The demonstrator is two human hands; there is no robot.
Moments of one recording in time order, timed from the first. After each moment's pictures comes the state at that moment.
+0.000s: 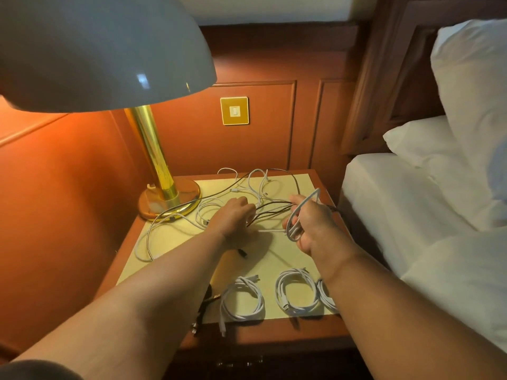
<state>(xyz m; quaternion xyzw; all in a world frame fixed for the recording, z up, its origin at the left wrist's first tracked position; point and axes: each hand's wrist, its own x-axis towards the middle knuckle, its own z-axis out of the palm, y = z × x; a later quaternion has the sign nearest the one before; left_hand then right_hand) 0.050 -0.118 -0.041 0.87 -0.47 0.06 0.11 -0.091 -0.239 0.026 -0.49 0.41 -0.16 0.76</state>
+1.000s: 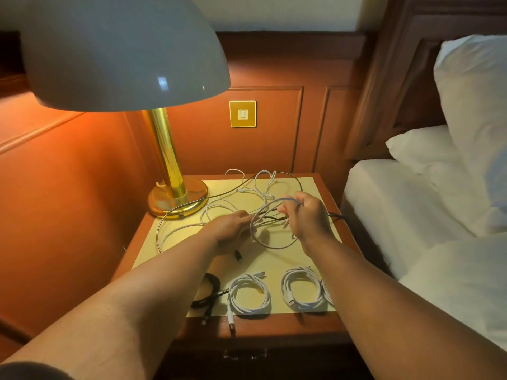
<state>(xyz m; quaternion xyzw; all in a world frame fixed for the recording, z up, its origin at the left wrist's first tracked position) 0.056 -0.086 -0.047 0.86 -0.50 -0.02 0.08 -0.091 -0.218 0.022 -0.74 0.29 -0.24 0.56</state>
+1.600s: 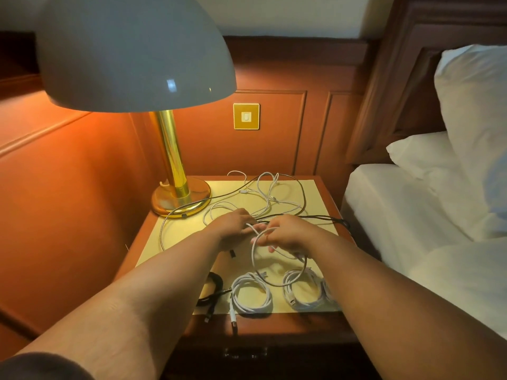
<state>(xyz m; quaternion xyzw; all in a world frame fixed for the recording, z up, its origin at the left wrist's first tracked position) 0.055 -0.092 -0.035 0.88 -0.43 -0.11 0.14 -0.089 -0.206 0.035 -0.89 0.21 0.13 0.40</state>
